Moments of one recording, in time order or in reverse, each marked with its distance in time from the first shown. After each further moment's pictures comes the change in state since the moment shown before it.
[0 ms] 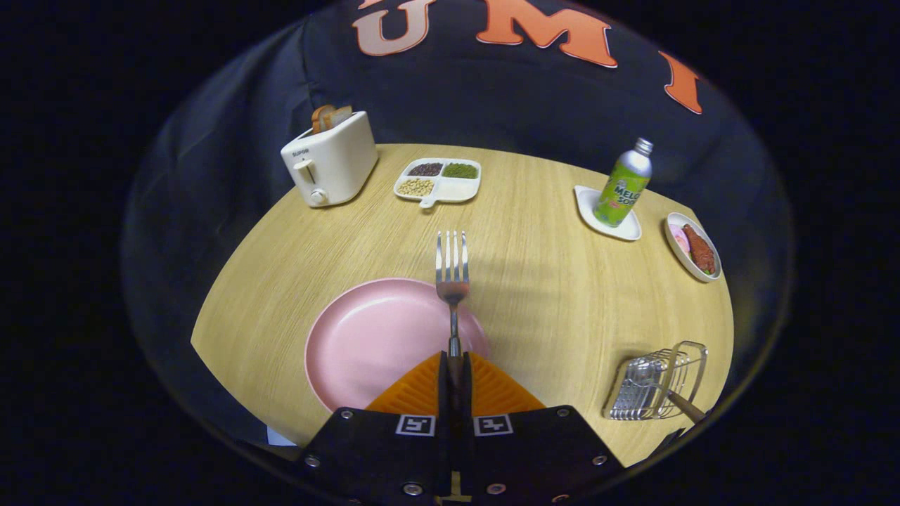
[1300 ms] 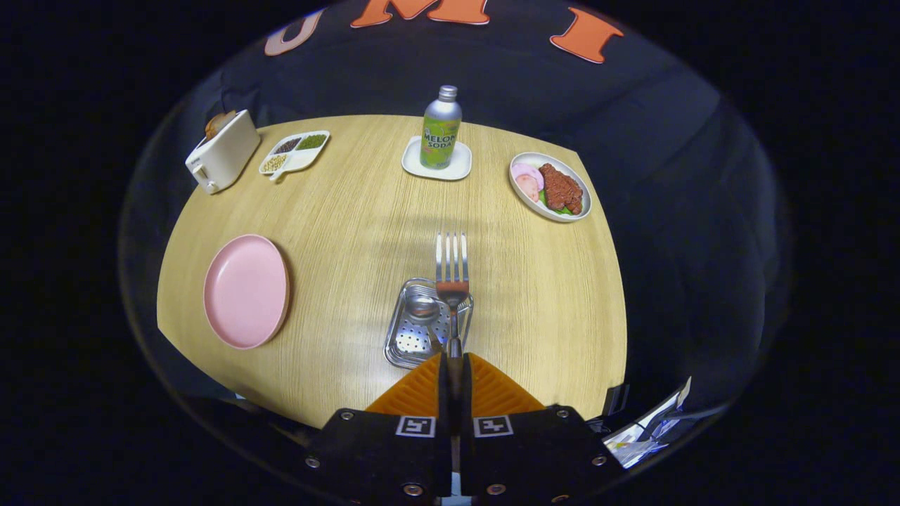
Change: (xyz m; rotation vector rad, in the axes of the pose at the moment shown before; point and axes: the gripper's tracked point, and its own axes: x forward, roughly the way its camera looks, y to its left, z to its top) arm -0.098 -0.225 -0.058 0.039 0.302 -0.253
